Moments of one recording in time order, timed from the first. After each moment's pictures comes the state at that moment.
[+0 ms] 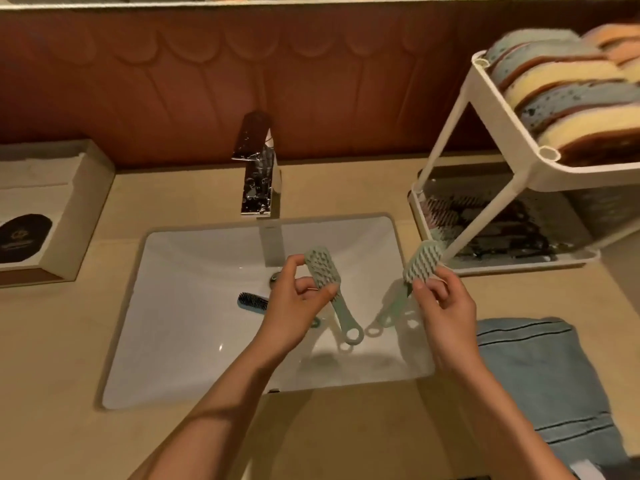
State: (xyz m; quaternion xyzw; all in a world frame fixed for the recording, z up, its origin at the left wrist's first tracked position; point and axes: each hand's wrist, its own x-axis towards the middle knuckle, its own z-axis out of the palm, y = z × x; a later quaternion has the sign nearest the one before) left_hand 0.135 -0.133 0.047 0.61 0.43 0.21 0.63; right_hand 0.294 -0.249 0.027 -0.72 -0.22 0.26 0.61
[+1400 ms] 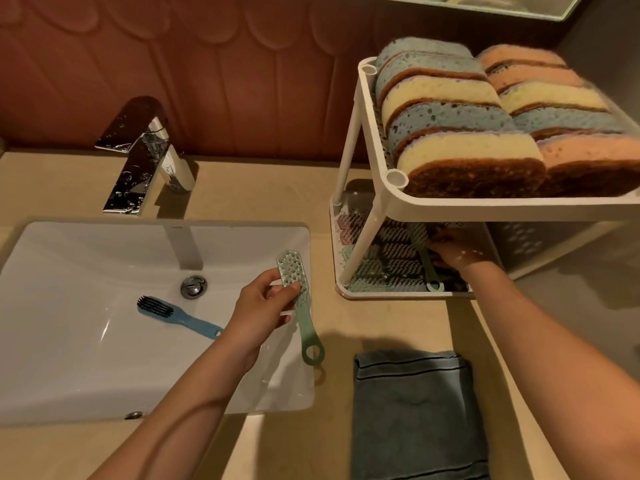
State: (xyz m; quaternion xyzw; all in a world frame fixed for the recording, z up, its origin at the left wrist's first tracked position) left_hand 0.272 -0.179 0.023 0.47 0.50 0.20 0.69; right_hand 0.593 -0.223 0.002 -0.86 -0.18 0.34 0.33
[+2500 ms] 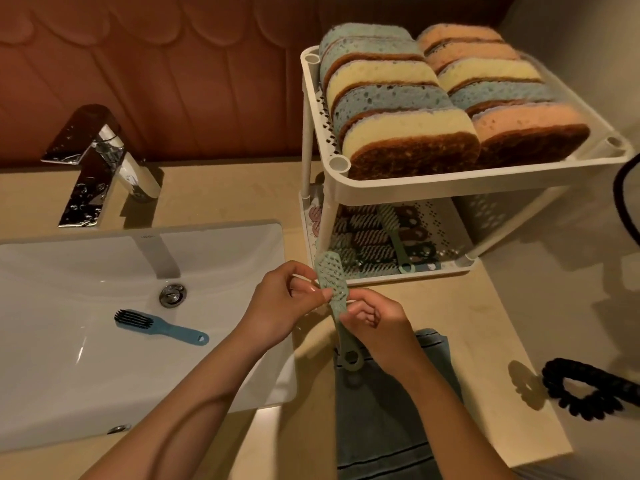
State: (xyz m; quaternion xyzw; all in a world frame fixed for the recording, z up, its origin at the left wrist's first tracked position) left_hand 0.313 -0.197 0.034 0.68 0.42 0.15 0.59; right_hand 0.433 -0.315 0.015 -0.69 -0.35 0.39 0.50
